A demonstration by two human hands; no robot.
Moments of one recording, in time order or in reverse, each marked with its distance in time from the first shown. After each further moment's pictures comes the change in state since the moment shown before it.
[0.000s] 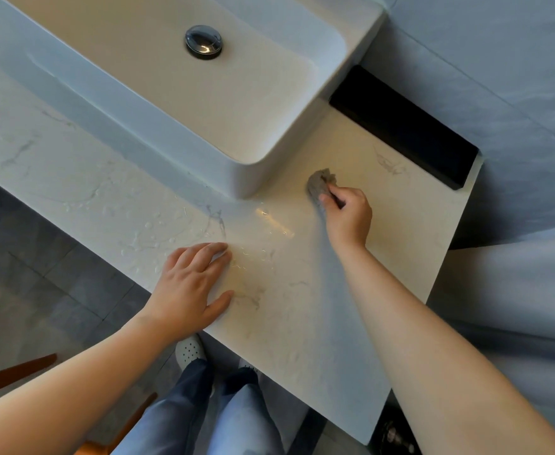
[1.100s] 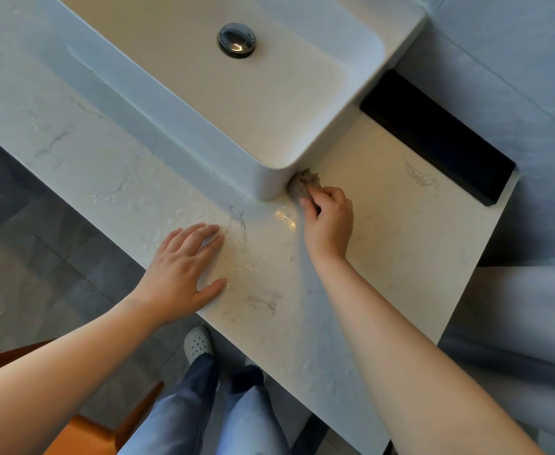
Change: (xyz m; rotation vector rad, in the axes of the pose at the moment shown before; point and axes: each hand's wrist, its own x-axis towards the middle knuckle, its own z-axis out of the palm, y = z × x) left_hand 0.000 -0.041 -0.013 -0.026 -0.017 -0.069; right_hand -0.024 -0.034 0.052 -0.113 -0.020 -0.203
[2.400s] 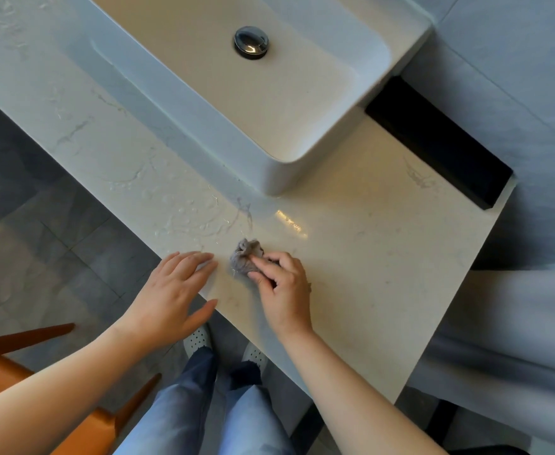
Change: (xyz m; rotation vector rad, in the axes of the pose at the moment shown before) left_hand -0.059 0.014 0.003 -0.062 0.053 0.034; right_hand -0.132 -0.021 -0.006 0.168 -0.278 -0.176
